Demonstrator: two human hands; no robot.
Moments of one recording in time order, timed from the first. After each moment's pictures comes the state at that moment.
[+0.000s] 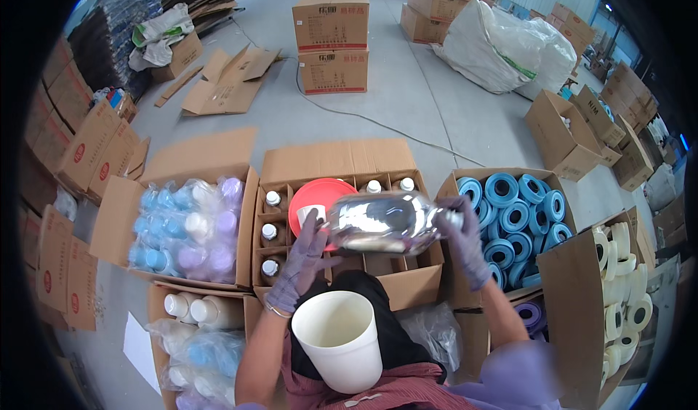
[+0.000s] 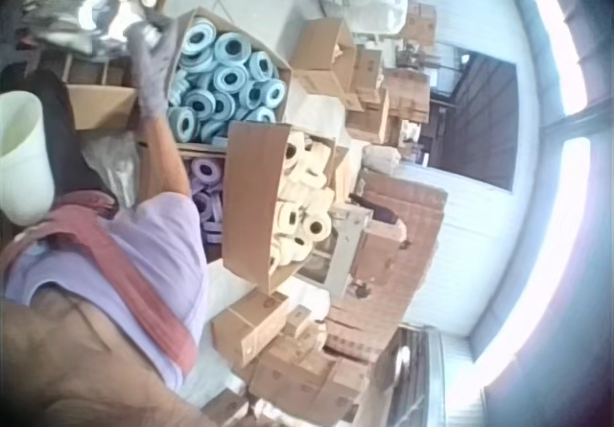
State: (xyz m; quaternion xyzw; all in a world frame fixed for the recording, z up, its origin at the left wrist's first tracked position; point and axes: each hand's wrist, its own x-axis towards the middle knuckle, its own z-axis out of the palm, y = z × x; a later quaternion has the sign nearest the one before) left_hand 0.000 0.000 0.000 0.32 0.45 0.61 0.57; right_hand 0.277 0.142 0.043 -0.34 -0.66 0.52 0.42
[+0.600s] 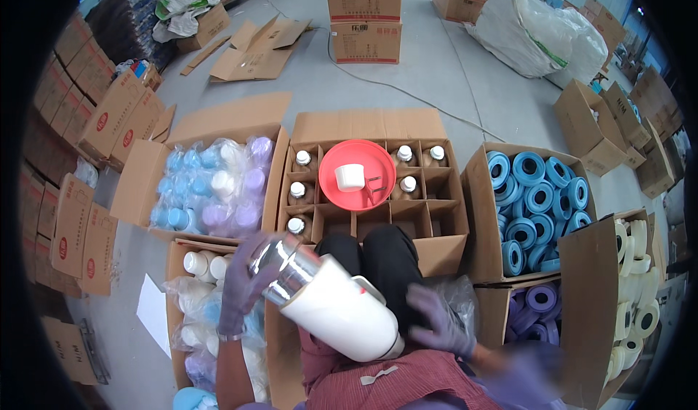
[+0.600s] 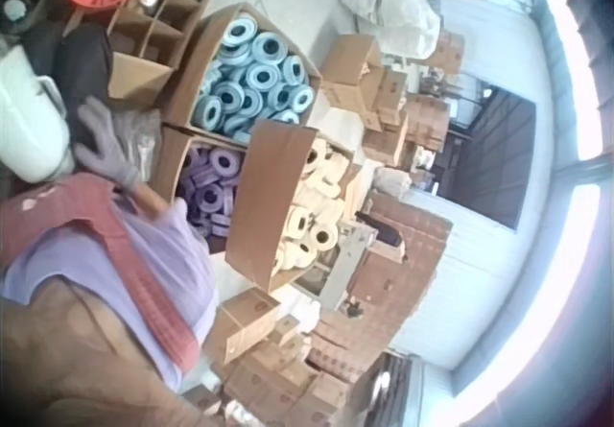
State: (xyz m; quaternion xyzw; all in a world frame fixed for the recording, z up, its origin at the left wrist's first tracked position) left_hand -0.052 -0.192 0.054 0.42 0.73 0.46 0.27; right_hand 0.328 -0.060 -0.054 -0.12 -0.83 0.48 0.25
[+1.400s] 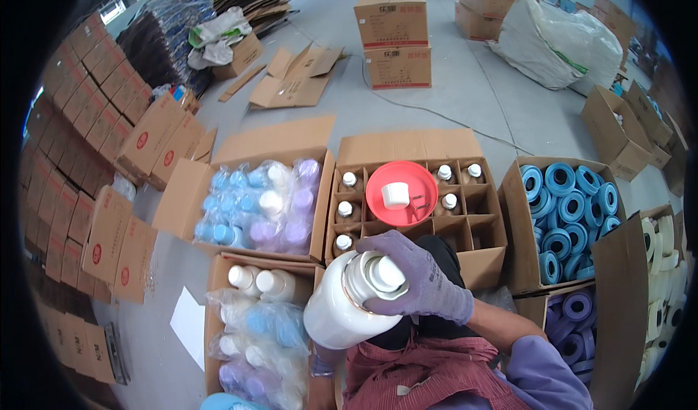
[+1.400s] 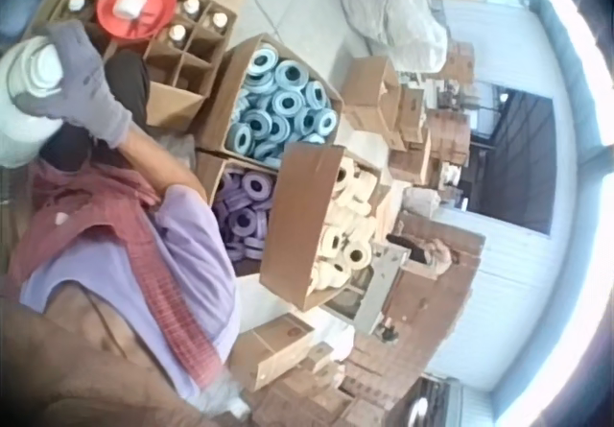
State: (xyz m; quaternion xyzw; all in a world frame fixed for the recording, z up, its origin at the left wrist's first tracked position) left_hand 0.017 -0.273 -0.110 0.35 0.76 0.48 0.24; right_hand 0.159 -0.039 0.103 -0.03 -0.82 0.47 0.34
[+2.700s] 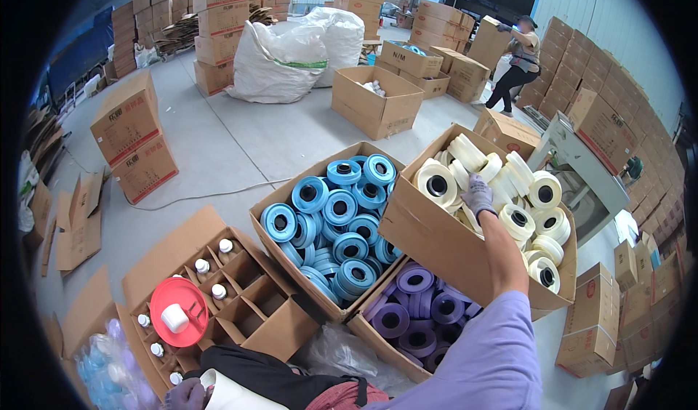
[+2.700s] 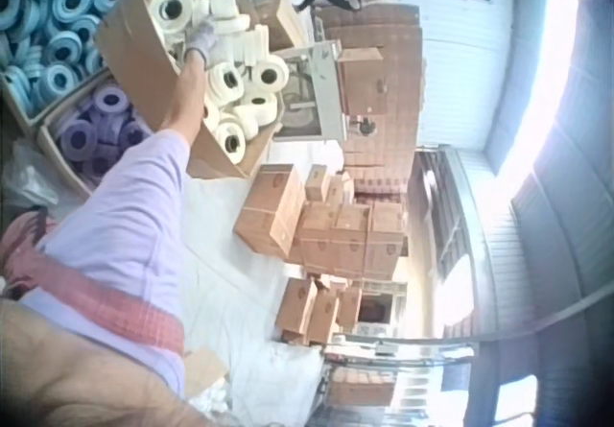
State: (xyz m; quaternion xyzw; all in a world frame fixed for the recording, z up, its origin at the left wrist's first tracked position) left_hand 0.031 -0.082 0.042 0.60 0.74 0.19 0.26; right_hand 0.821 0.166 0.058 -0.89 -0.45 -0.07 0.07
